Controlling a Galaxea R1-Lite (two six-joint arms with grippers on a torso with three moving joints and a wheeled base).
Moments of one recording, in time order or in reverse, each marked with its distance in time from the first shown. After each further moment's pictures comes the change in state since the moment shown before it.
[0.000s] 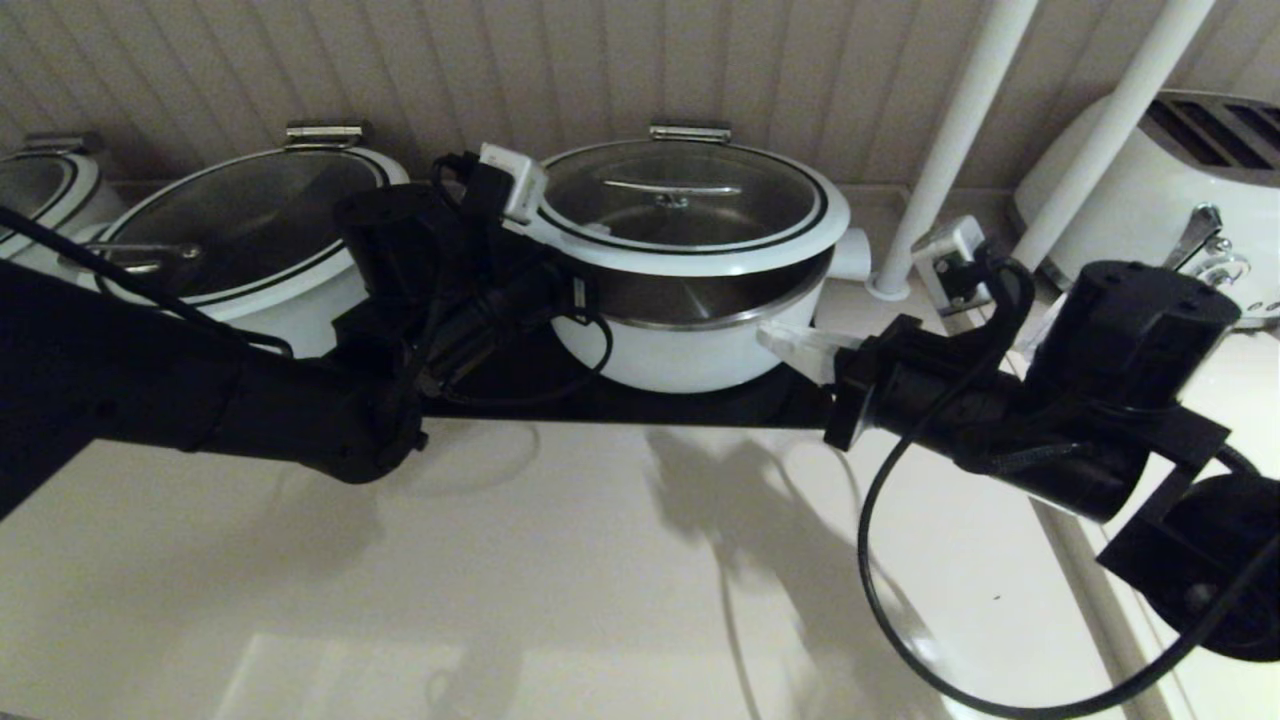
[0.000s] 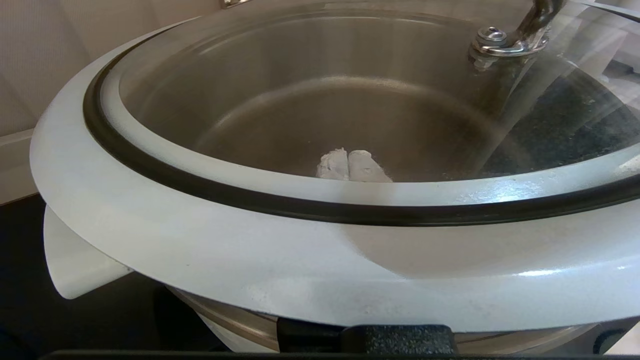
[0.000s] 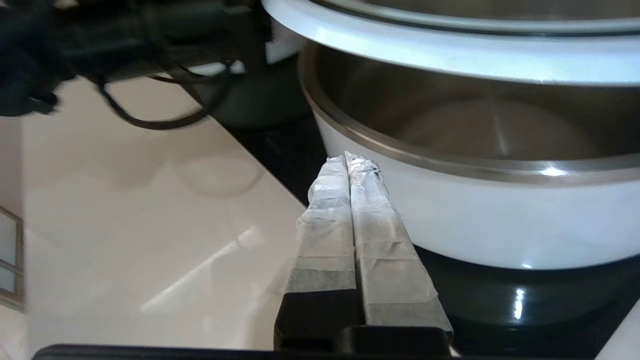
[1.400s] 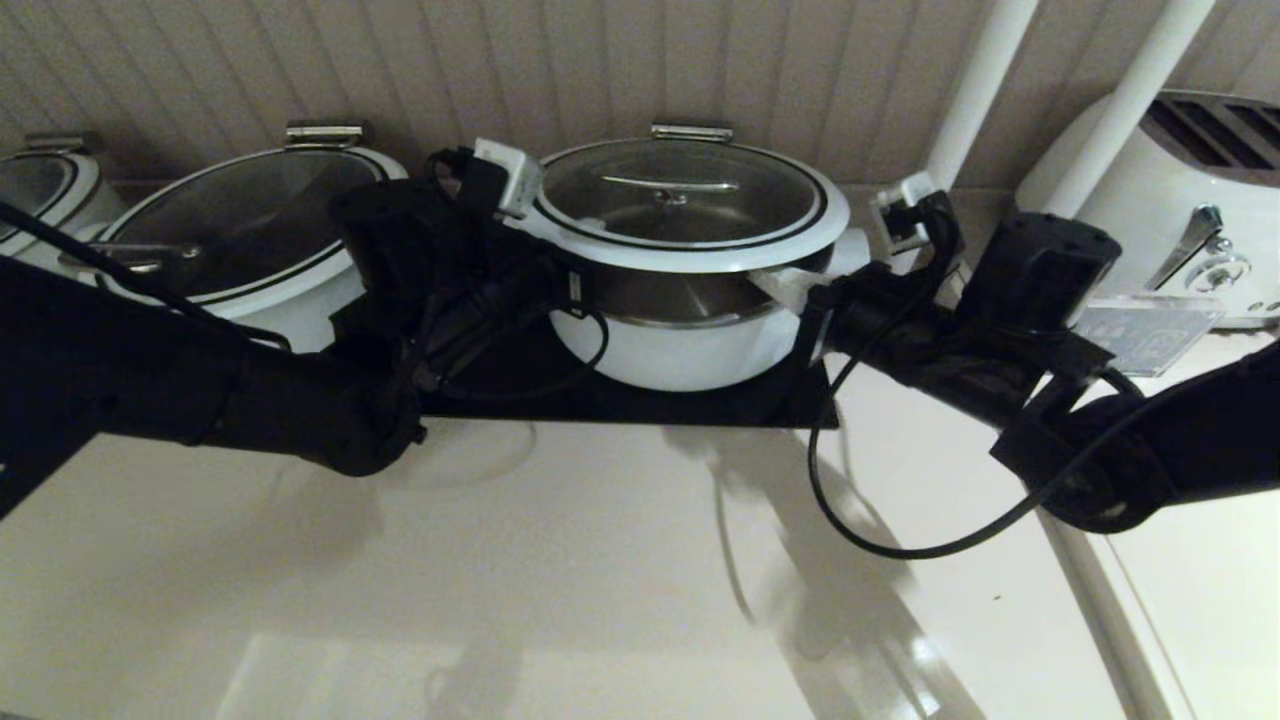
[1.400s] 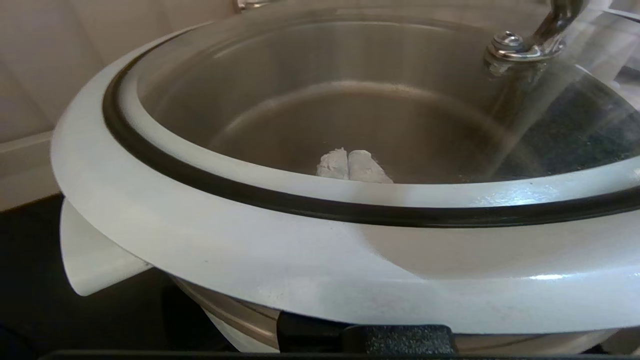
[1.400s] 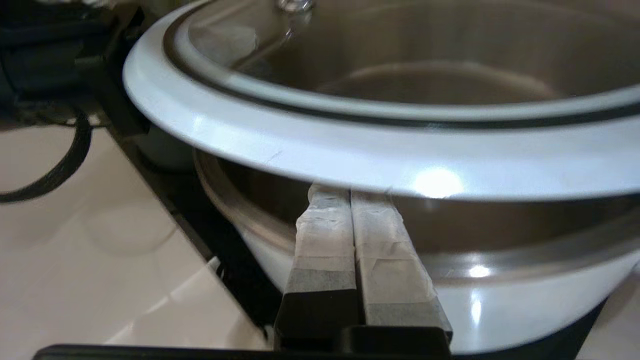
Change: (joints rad) left arm 0.008 0.007 -0.019 0.000 0.000 -0.001; right arm -0.088 0.181 -0.278 0.017 0.000 -0.002
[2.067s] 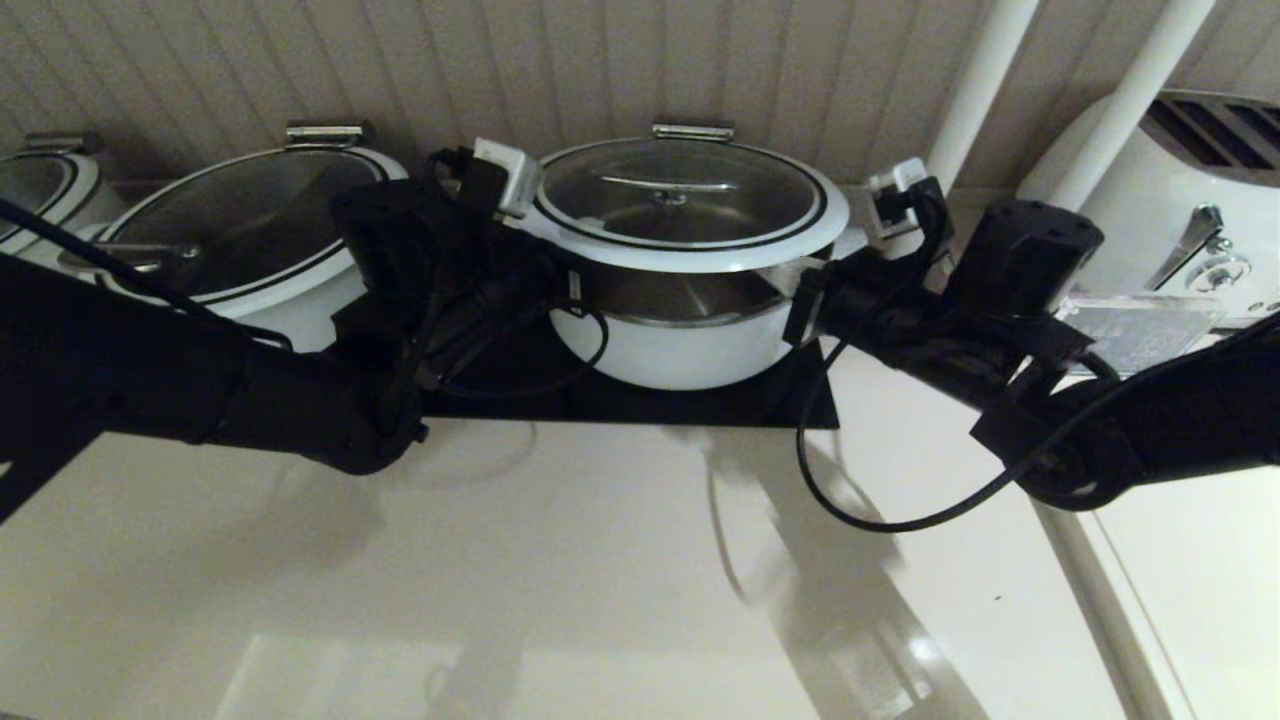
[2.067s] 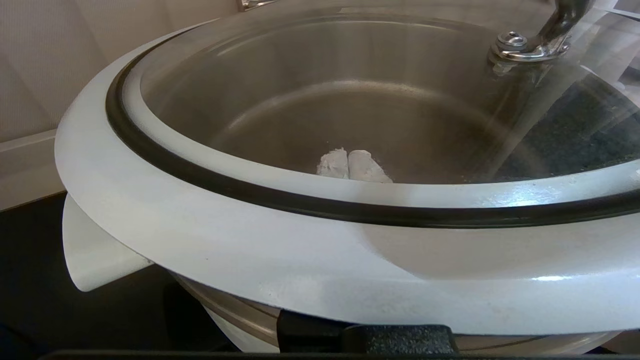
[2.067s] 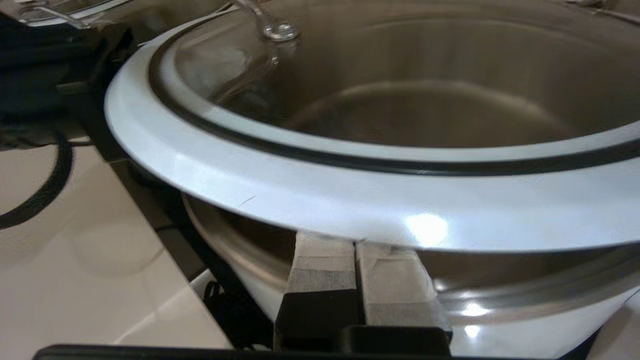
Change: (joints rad) left arm 0.000 0.004 -0.004 -0.001 0.001 -0.002; right arm -0.006 0.037 -0.072 0.002 0.000 0.000
